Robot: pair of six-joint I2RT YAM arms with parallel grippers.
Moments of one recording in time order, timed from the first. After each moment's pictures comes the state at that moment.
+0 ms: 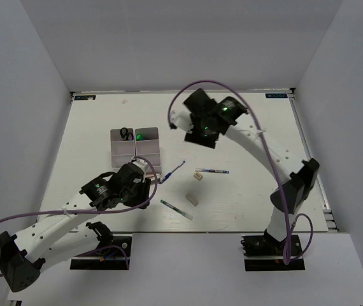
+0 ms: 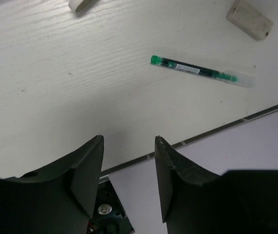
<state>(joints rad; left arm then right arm) -0.77 0.84 0.71 -0.86 -0.07 -0.46 0.87 1.81 1.99 -1.27 0.22 -0.67</state>
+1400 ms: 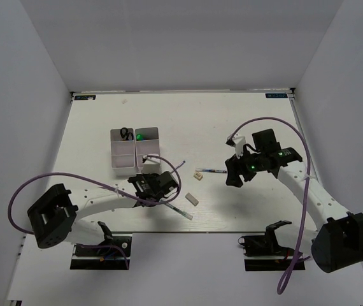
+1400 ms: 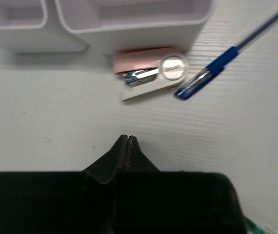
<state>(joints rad) -1.02 1.36 0.75 -0.61 -0.76 -0.89 0.35 1.15 0.89 -0.78 -0.50 -0.33</state>
